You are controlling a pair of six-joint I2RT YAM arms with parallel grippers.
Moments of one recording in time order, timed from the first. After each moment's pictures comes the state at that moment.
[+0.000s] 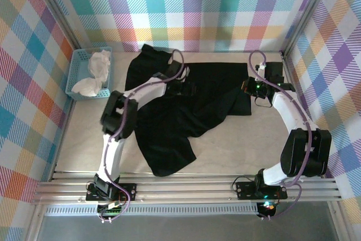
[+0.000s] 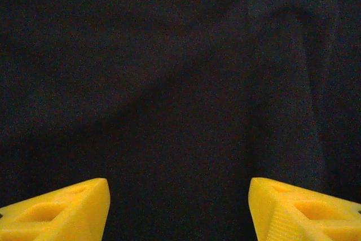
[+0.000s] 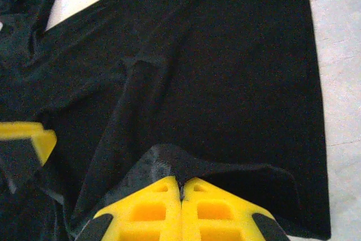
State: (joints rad) left arm -0.54 2.11 1.62 -0.44 0.11 -0.35; right arm -0.02 1.47 1.13 -0.50 -0.33 0.32
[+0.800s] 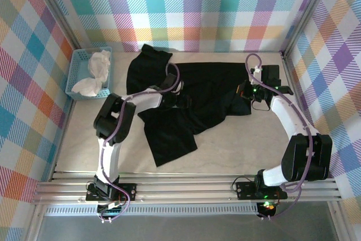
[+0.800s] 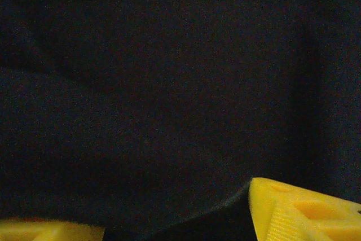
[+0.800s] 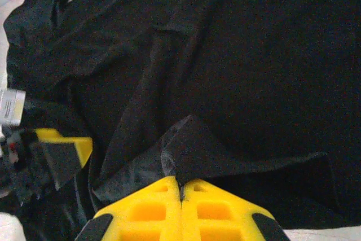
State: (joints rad) left arm -0.54 2.10 1.45 -0.32 0.13 -0.43; right arm 0.03 1.43 1.09 -0.52 -0.38 0.32
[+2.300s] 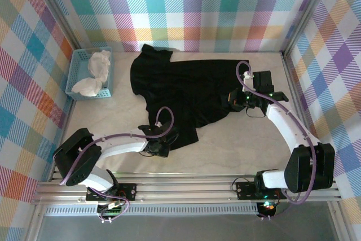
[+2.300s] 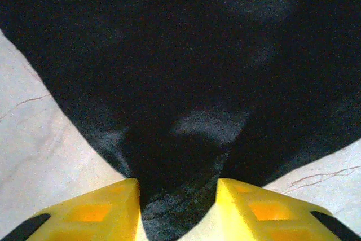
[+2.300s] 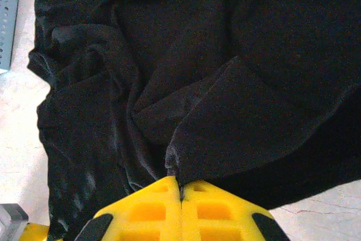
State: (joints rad) left arm -0.91 1.49 0.75 -0.63 -0.15 -0.66; right arm 0.14 1.33 1.01 -0.55 -0.40 0.29
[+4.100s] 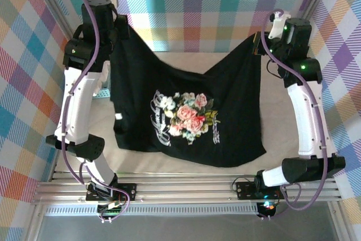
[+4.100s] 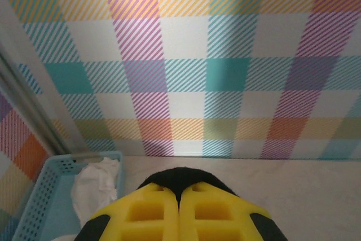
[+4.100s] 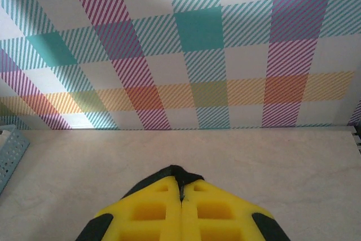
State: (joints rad) left arm -0.34 1.72 2.46 -1.02 -0.38 -0.08; right arm 0.10 1.42 1.83 -0.72 -0.10 0.15
